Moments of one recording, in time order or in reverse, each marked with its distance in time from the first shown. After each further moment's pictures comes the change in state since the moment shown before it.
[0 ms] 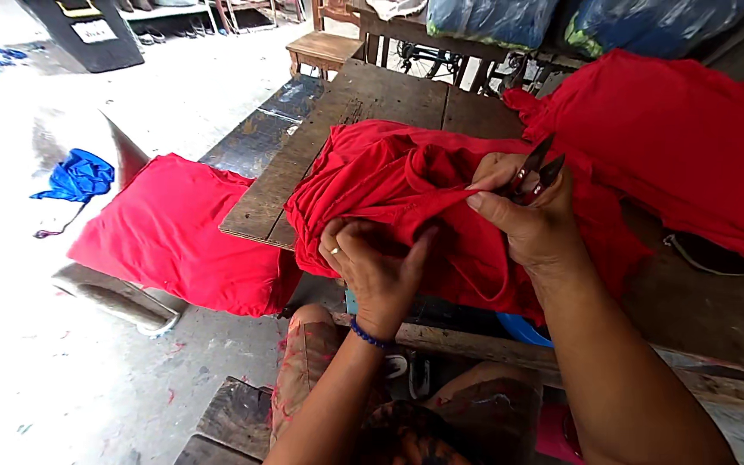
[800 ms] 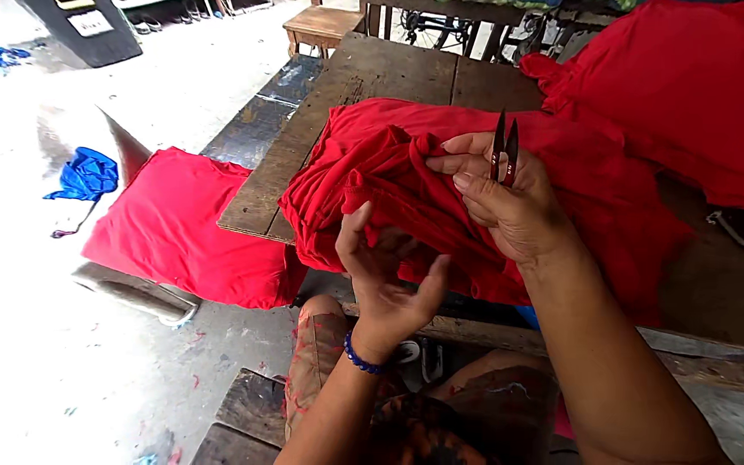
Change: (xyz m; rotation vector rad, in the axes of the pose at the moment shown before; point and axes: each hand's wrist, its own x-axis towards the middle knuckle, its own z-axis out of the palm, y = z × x) left_hand -0.002 0.001 -0.014 -0.950 -0.276 -0.062; right_hand -0.006 0.019 0.016 0.174 0.048 0.393
